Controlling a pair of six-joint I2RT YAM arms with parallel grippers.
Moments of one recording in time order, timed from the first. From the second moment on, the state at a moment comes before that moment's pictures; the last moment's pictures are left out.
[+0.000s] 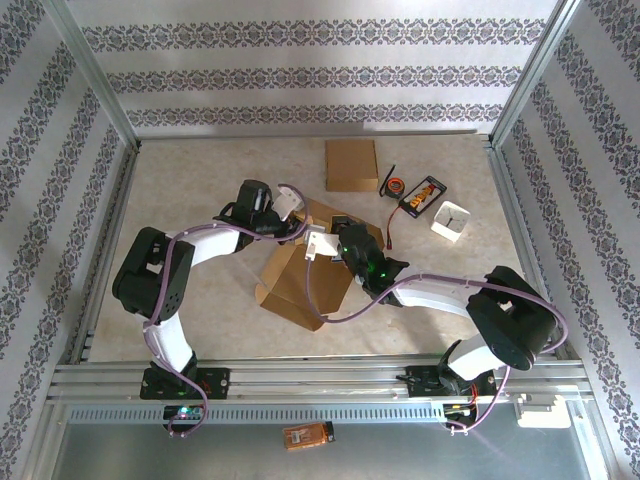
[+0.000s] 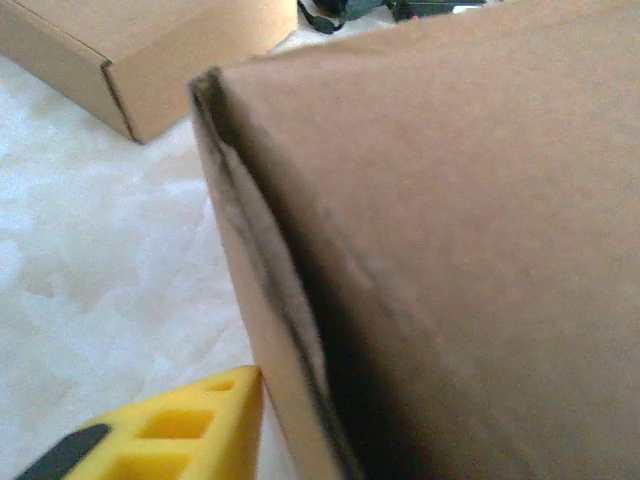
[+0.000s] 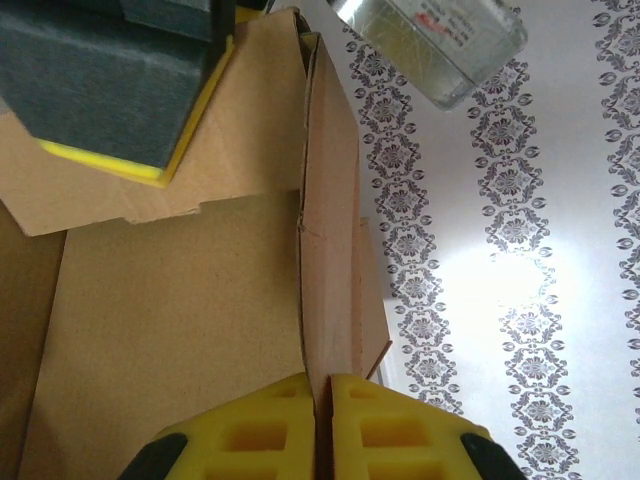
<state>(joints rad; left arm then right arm) -0.37 1.80 1.00 0.14 0.48 0.25 0.81 1.50 0.69 0.44 0.44 -1.05</state>
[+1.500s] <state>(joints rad) -0.51 1.86 1.03 0.24 0.00 0.08 0.83 1.48 0.70 0.39 0.38 -0.90</state>
